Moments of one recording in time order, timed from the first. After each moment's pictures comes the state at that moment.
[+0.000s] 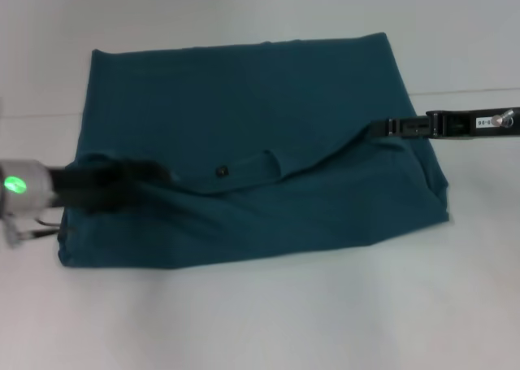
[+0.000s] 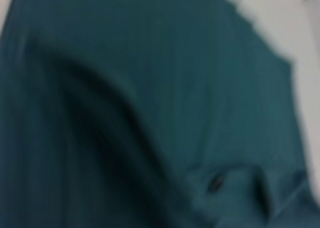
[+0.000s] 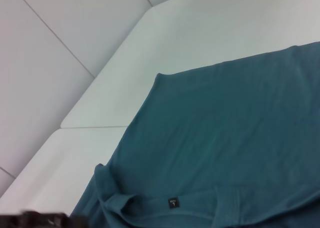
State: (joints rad) left arm -0.74 -2.06 0.65 0.65 2.32 1.16 -2.63; right arm 0.63 1.95 -0.80 -0.82 -2.05 -1.34 2.26
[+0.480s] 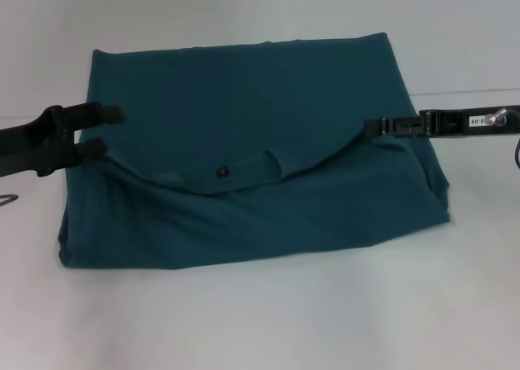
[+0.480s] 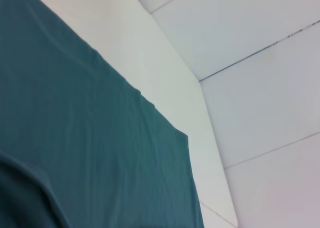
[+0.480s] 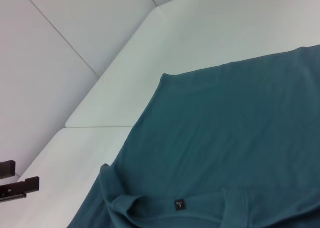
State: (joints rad) left arm -0.60 -2.02 0.63 0.78 1.99 1.34 -2.56; right arm 0.64 1.95 -0.80 -0.82 -2.05 -1.34 2.26
